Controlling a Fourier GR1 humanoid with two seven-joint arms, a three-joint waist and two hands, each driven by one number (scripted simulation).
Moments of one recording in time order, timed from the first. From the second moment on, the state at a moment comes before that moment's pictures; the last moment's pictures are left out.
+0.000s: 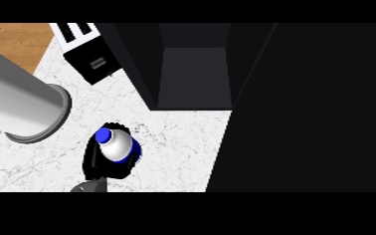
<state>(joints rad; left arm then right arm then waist) -0.08 0.02 0.06 -0.99 0.26 -0.17 -0.66 0.09 -0.30 0.74 -2.47 0.15 -0.43 0.32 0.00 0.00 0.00</state>
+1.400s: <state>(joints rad) -0.28 0.00 -0.29 -1.43 0.33 0.33 -0.24 0.10 -0.32 0.79 -2.46 0.16 -0.47 0.31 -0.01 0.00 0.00</state>
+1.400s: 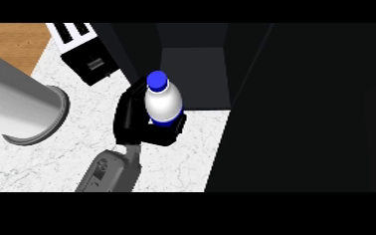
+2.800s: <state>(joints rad) -0.93 0.00 -0.13 -0.68 0.26 0.51 -0.32 0.14 -0.36 0.78 -2.47 0.13 -0.48 0.23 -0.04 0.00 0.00</state>
